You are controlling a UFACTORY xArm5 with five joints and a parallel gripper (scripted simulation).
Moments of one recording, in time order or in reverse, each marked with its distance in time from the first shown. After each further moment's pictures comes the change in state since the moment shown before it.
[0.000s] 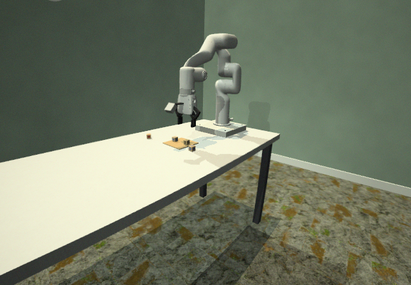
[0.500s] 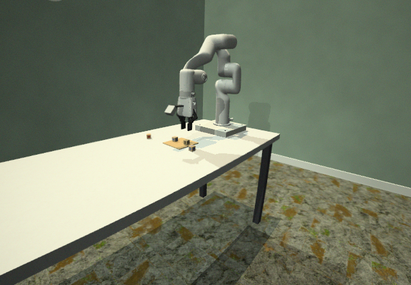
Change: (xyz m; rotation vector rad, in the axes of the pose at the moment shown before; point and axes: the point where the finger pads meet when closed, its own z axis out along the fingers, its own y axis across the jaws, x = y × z) arm 0.001 0.000 0.012 0.000 0.002 0.000
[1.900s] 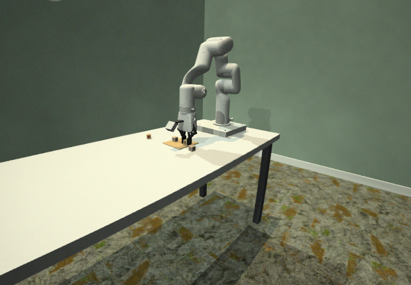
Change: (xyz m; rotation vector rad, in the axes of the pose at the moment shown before) arm -0.001 -0.001 0.077 0.000 -0.002 0.000
